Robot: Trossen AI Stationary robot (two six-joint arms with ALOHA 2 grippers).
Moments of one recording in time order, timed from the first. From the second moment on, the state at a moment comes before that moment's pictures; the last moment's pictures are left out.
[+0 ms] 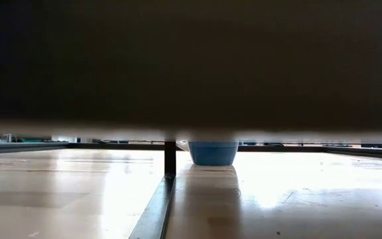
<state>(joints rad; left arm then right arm) 0.14 0.76 0.77 -1.03 -0.20 -0.18 0.01 1.96 1.52 -0.81 0.04 0.28</state>
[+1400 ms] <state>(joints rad) 0.14 0.77 0.77 -1.03 -0.20 -0.28 0.23 1.99 1.88 -1.18 0.07 0.74</state>
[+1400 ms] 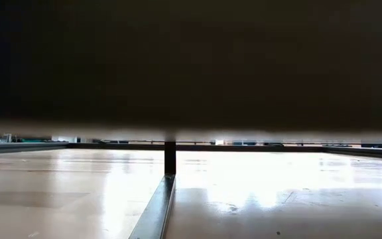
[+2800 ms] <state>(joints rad) 0.14 0.77 0.77 -1.02 -0.20 -0.29 0.38 2.02 1.86 -1.14 -0.04 0.93</state>
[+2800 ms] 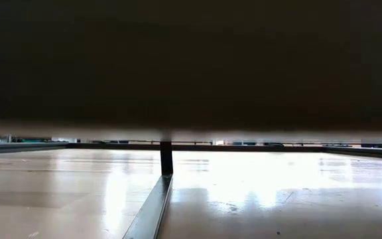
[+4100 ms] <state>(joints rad) 0.14 0.77 0.77 -1.02 -0.21 -0.29 0.38 2.02 1.86 -1.12 -0.03 0.83</state>
